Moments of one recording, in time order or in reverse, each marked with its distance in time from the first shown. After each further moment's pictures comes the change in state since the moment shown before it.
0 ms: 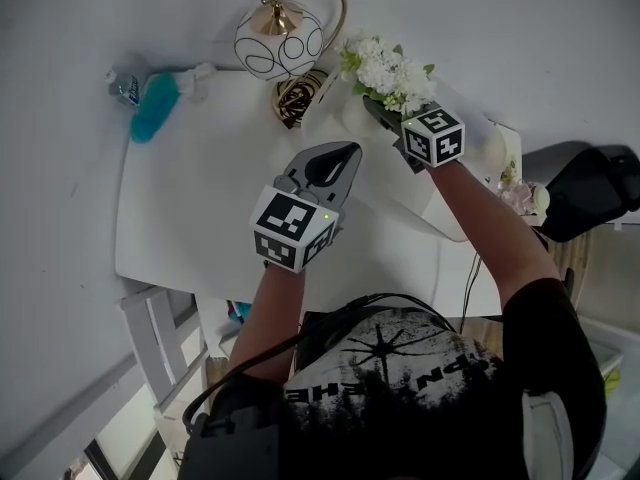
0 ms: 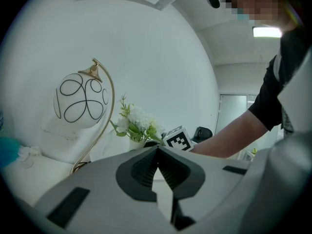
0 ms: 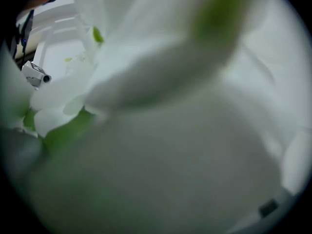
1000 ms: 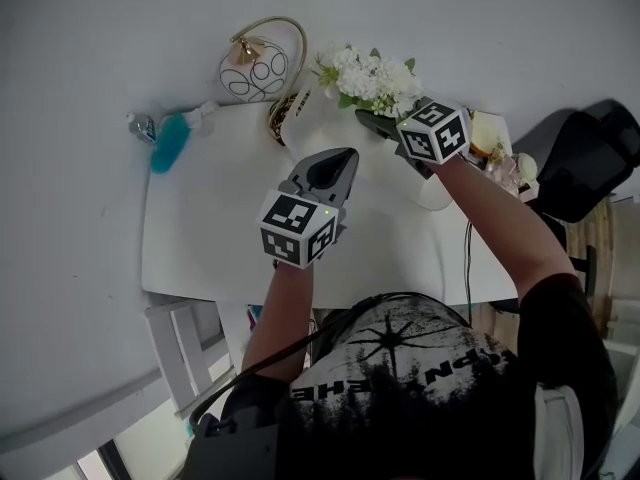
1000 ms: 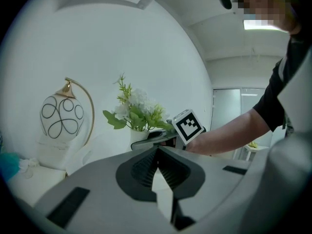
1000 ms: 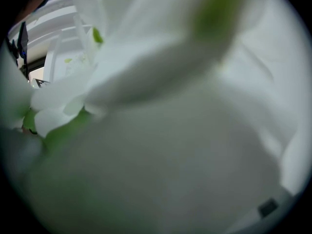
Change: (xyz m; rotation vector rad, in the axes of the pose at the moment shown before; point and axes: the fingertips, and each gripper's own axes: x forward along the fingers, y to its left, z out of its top) left arm -0.003 -0.074 0.021 0.096 0.016 -0.032; right arm -0.099 0.035 0.050 -0.021 0.000 0.054
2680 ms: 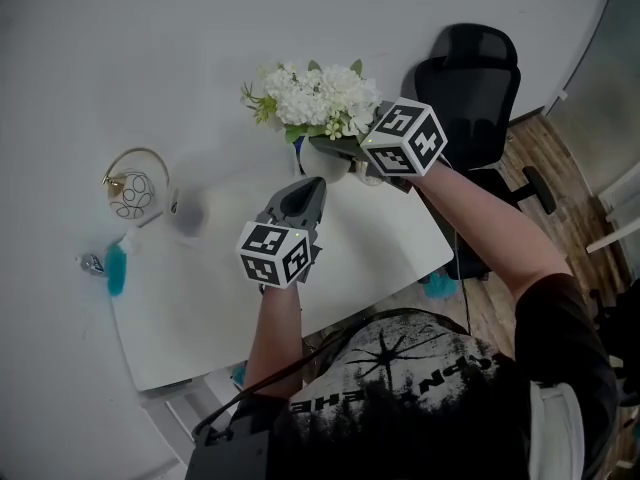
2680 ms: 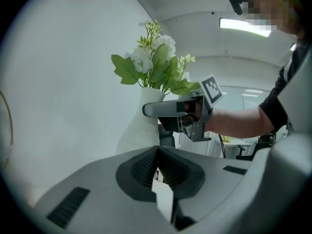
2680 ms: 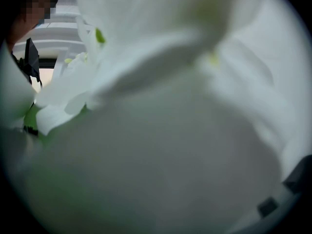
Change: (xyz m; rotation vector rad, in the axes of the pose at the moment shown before) left arm 0.118 -0.245 0.017 0.115 0.015 -0.322; right arm -0.329 -0.029 0.030 -0.034 -0.121 -0.222
